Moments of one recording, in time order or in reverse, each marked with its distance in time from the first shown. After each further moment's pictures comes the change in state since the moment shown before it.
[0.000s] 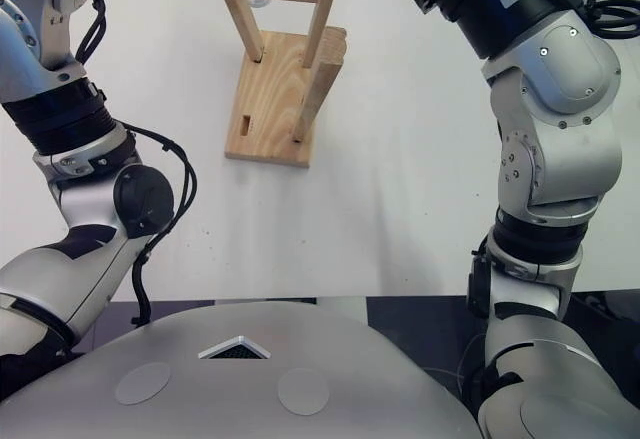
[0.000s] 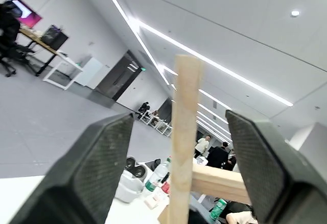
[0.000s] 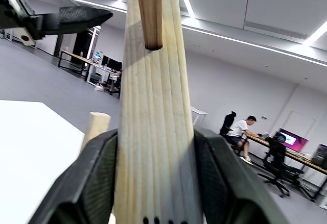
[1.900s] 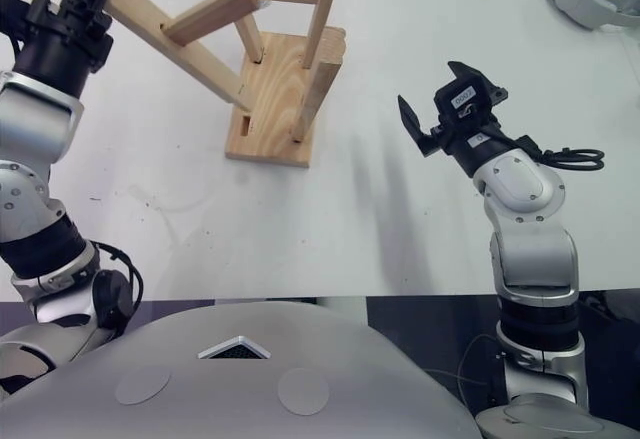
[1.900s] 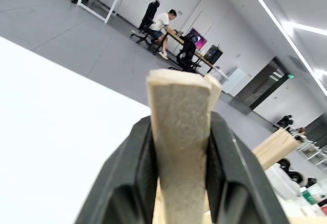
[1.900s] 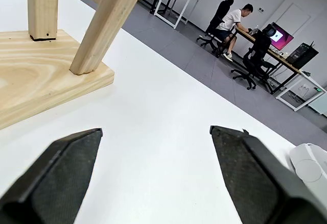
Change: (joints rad) left arm 0.652 0.227 -0.057 -0.342 0.195 -0.156 0.279; right arm 0.537 -0.051 -0.004 -0.002 -0.316 0.035 -0.034
